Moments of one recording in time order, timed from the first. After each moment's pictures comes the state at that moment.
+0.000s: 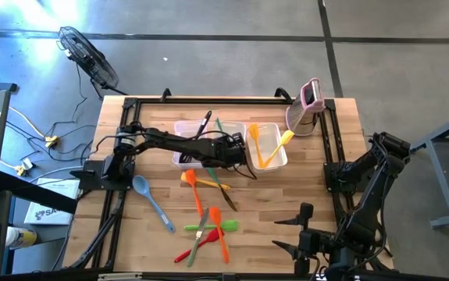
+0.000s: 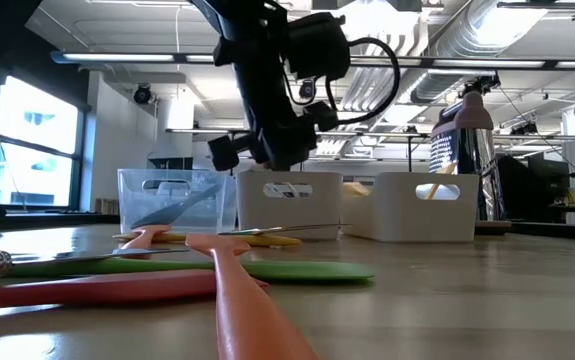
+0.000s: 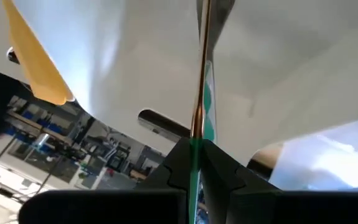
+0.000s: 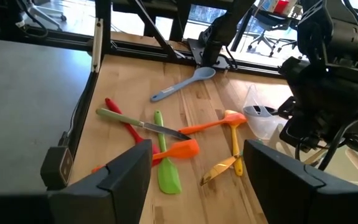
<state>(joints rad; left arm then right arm) 0.03 2.05 1.52 -0.67 -0.86 1.40 1.04 1.57 1.28 -0.57 1.10 0.61</state>
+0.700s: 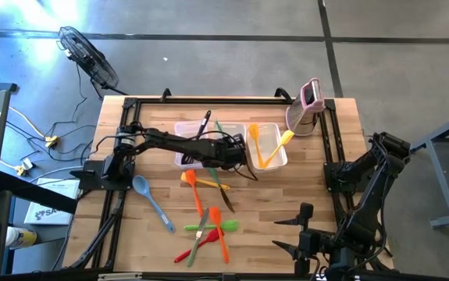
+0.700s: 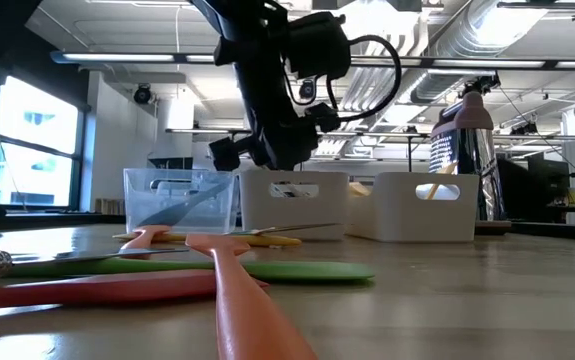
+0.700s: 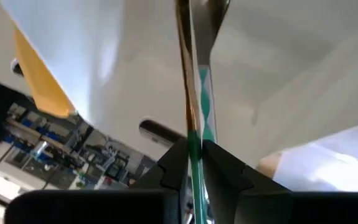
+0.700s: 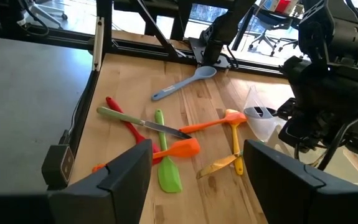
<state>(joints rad) 0.03 2.05 1.52 -0.65 -0.81 1.41 1.04 1.57 1.28 -0.57 1.09 0.61</state>
